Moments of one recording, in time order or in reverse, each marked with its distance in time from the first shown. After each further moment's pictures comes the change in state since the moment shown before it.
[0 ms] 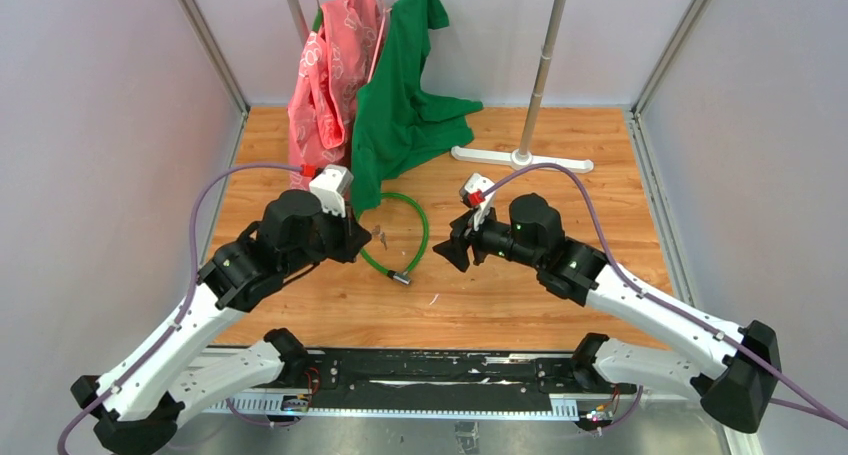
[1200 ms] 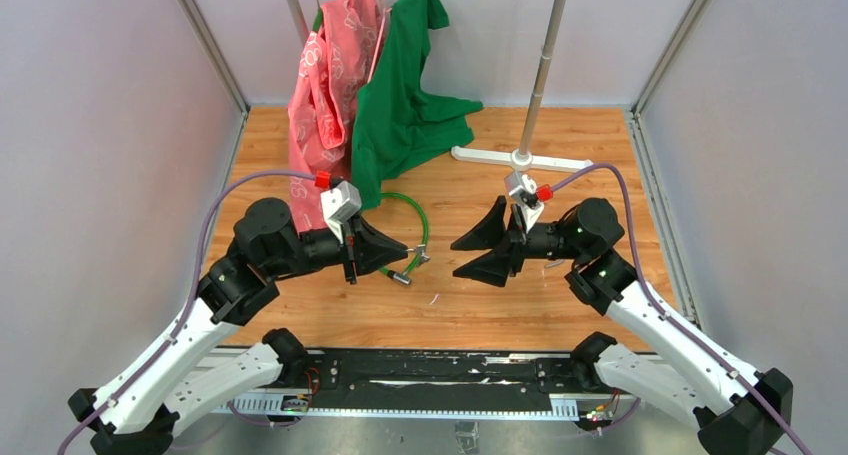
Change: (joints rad) left arm 0.000 -0.101 -0.100 0.416 0.659 0.206; right arm -0.244 -0.172 -0.109 0.372 -0.793 0.378
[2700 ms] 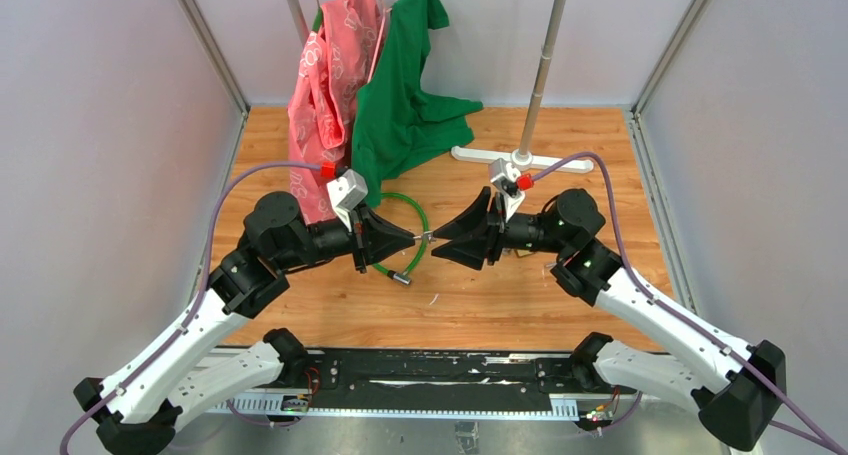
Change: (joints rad) left arm -0.002 0.048 -0.011 0.103 -0.043 -0.045; right arm 0.112 0.106 0.075 0.042 0.193 -0.024
